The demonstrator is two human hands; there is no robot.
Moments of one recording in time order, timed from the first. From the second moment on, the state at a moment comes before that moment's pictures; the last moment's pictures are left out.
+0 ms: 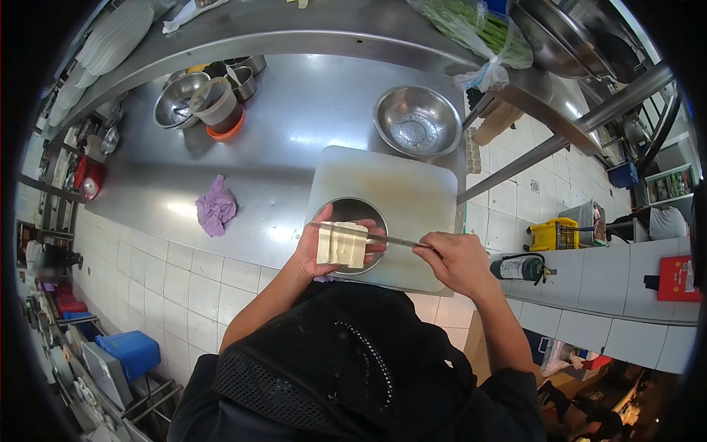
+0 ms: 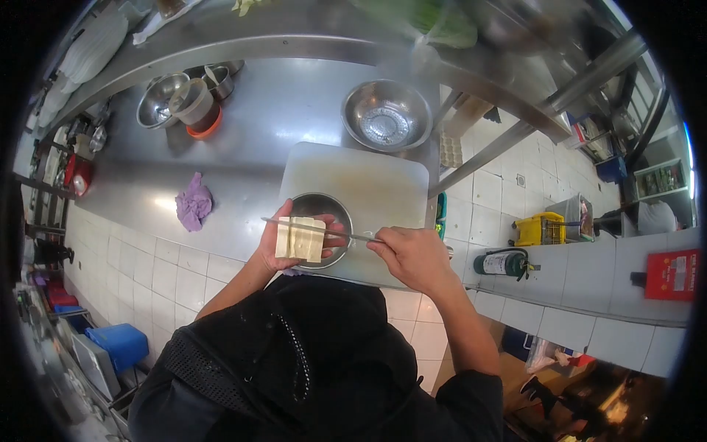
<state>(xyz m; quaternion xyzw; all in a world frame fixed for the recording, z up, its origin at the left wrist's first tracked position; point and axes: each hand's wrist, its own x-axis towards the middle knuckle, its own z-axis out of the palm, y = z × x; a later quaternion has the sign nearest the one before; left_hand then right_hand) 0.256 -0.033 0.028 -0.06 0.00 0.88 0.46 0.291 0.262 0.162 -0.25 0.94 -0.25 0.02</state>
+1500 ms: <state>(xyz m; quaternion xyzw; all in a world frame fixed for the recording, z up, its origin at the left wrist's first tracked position) 0.257 -0.021 0.045 -0.08 0.11 0.88 0.45 0.289 0.255 0.150 -0.28 0.94 -0.18 0.00</state>
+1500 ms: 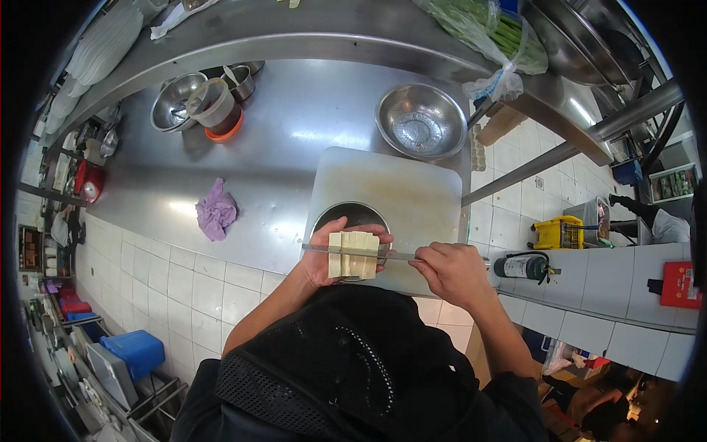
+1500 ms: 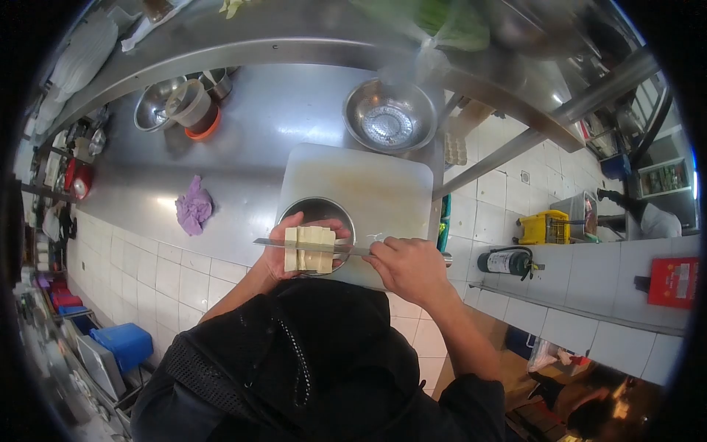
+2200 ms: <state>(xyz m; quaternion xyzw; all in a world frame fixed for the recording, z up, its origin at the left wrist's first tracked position) 0.260 -0.022 0.052 -0.05 0.14 0.87 0.47 0.289 0.254 0.134 -0.30 0.94 -0.15 0.03</state>
